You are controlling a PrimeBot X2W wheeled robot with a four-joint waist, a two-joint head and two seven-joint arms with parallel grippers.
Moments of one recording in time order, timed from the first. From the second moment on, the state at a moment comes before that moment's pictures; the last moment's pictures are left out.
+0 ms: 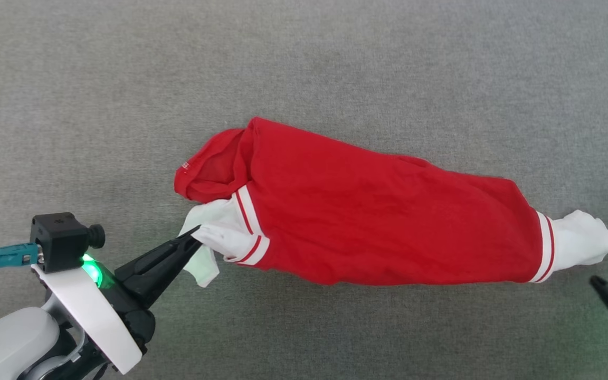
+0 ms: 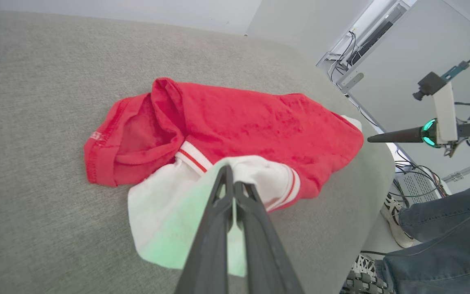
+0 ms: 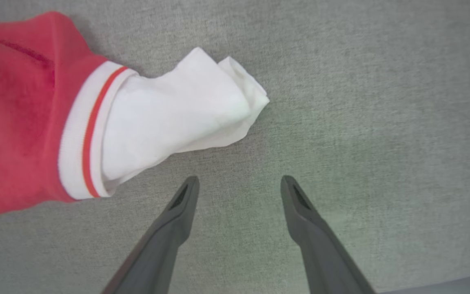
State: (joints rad) left arm -0.60 1.02 -1.10 -0.15 -1.27 -0.13 -0.26; right arm -0.03 -0.15 -0.41 -0.34 0.38 0.13 1.13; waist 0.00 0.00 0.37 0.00
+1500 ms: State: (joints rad) left arm -0.56 1.00 -0.97 -0.18 -1.29 -0.13 -0.26; right arm -0.17 -0.10 -0.38 -0.22 0.39 0.13 0.92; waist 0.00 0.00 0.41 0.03
